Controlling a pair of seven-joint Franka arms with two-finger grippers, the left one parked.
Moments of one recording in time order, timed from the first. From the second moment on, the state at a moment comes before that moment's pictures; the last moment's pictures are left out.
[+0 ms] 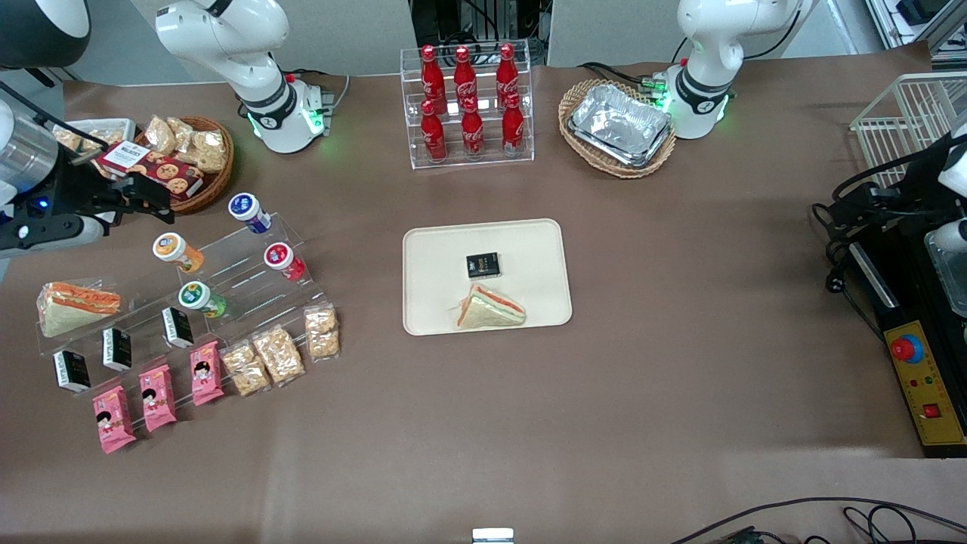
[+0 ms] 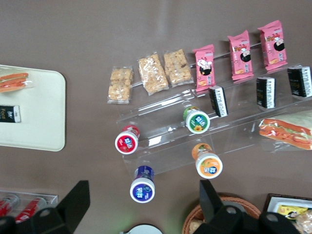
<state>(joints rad) 0.07 -0.03 -0.01 -1.56 0.01 1.45 -0.08</state>
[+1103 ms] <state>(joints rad) 0.05 -0.37 -0.13 -2.06 -0.05 1.71 -0.27</state>
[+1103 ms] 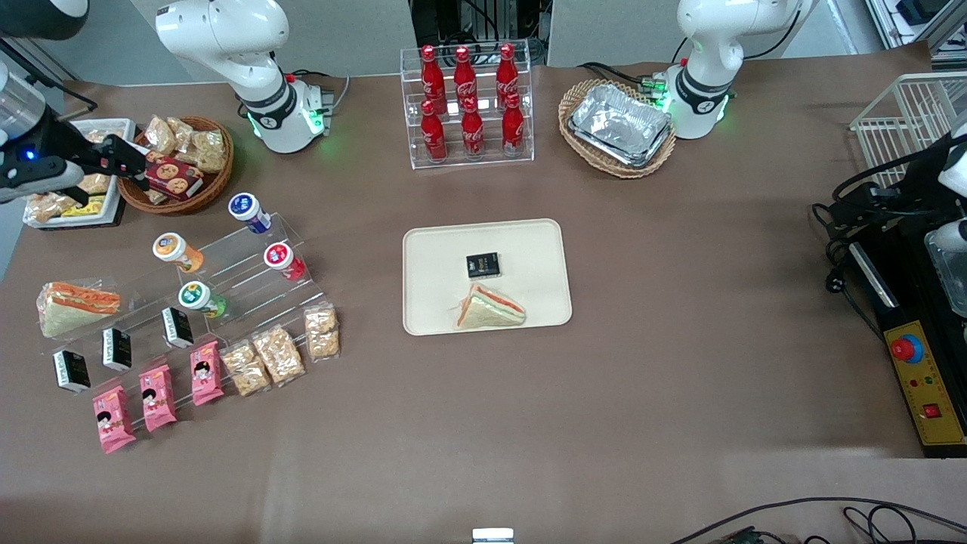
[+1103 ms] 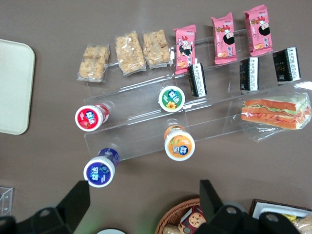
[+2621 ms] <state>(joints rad) -0.02 0.00 -0.13 -2.31 -0.05 2.33 -0.34</state>
